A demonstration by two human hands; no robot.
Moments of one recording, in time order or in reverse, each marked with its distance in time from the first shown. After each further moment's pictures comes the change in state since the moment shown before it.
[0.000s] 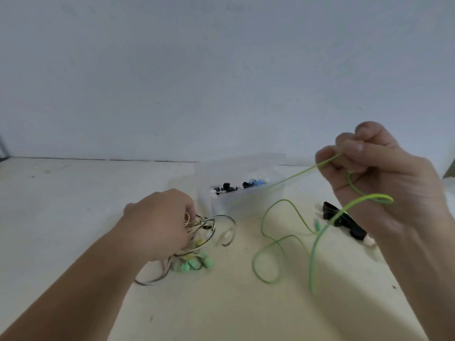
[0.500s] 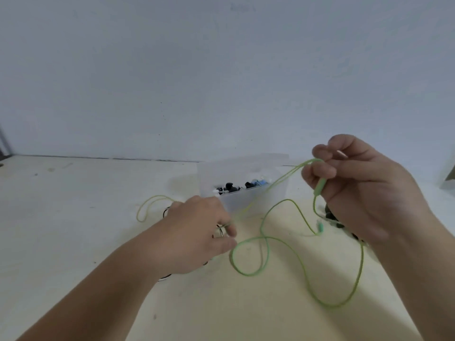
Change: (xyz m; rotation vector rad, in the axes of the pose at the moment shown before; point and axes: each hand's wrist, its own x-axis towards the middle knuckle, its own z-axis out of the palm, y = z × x) left_hand -0.007 0.023 0.007 -0.104 -0.122 0.292; right_hand 0.001 0.012 -0.001 -0.076 -0.039 0.112
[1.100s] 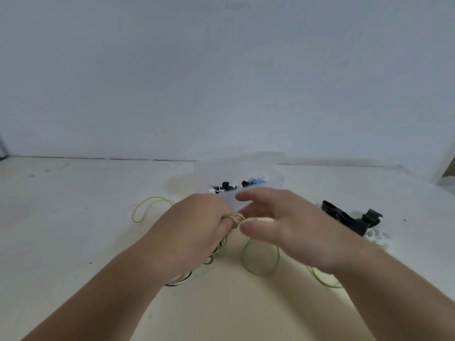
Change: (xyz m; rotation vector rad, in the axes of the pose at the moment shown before) left_hand 0.005 0.006 0.006 -0.009 0.146 0.069; right_hand -0.021 0.038 0.023 -1.201 -0.386 0.288
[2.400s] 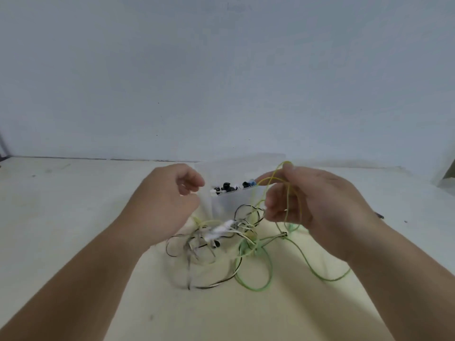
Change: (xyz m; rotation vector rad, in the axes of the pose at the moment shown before) left_hand 0.003 -0.027 -0.019 -0.484 0.355 -0.274; right_hand 0.007 0.008 -0.019 0.795 0.247 0.019
